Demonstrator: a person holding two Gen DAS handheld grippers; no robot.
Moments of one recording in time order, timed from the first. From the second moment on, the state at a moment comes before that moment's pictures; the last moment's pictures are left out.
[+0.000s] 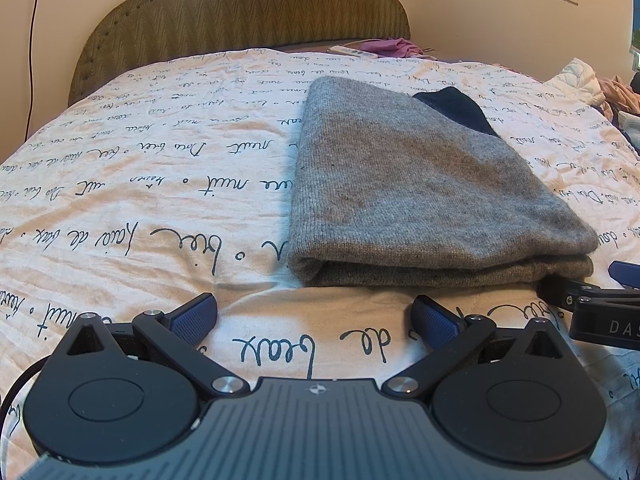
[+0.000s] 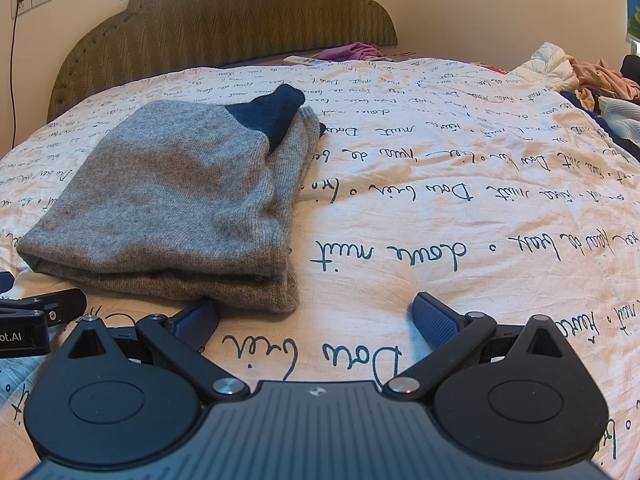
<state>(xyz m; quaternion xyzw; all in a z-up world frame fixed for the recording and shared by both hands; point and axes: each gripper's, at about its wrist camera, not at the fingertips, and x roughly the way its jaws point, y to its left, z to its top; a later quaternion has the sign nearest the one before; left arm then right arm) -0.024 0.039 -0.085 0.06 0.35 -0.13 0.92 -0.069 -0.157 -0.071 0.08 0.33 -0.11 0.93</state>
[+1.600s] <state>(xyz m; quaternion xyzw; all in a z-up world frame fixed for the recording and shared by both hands) -0.055 0.041 -0.043 0.07 0.37 -0.14 0.92 -0.099 -0.140 -0.031 0.06 0.37 -0.06 0.92</state>
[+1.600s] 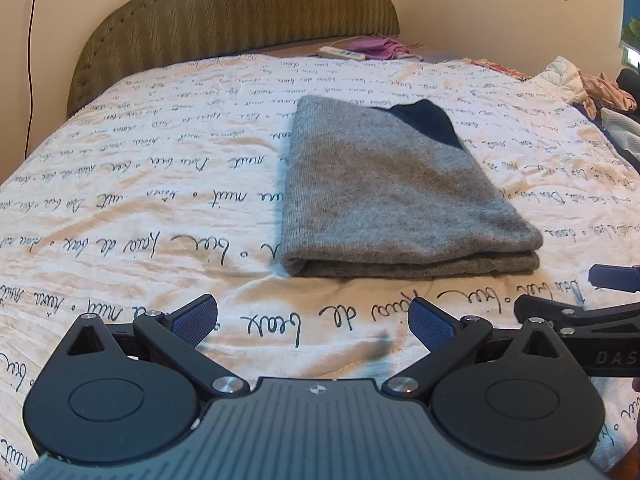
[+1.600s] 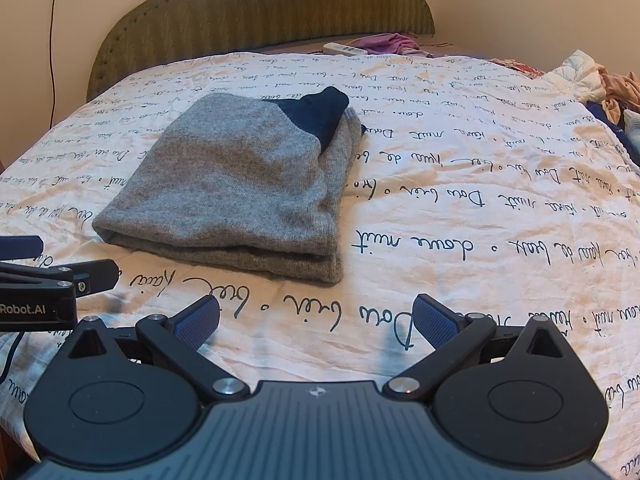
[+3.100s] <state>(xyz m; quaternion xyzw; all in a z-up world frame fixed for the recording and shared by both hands) -0.055 0.047 -0.048 0.05 0.39 -0.12 0.91 -0.102 -0.144 -0.031 0.07 0.37 -0.07 0.92</state>
